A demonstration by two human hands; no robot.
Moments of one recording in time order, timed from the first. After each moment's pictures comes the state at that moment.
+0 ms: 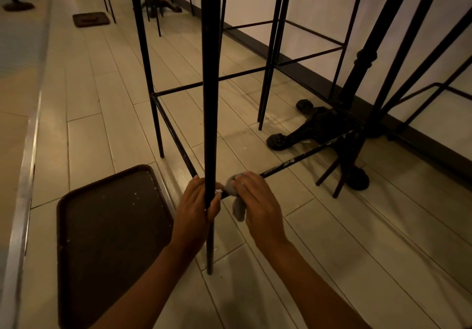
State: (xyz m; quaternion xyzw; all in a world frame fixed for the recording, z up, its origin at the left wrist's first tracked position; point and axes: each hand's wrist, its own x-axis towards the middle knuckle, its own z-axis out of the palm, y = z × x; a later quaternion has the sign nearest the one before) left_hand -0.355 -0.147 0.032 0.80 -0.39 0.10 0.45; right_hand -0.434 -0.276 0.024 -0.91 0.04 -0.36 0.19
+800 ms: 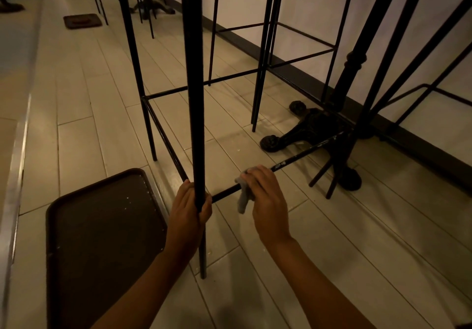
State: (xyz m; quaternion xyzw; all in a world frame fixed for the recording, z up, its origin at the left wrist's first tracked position) left_hand -0.361 -0.152 0.032 0.82 -0.34 0.07 0.46; right_hand -0.436 -0.301 0.030 -0.90 0.13 -0.35 0.22
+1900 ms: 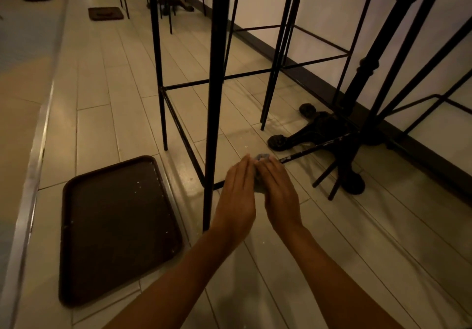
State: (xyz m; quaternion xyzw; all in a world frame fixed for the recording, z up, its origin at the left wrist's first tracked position) left_hand -0.411 -0.202 0.057 0.85 -0.41 0.09 0.31; right_hand -0.451 -0.311 0.032 -0.93 0.12 -0.31 0.18
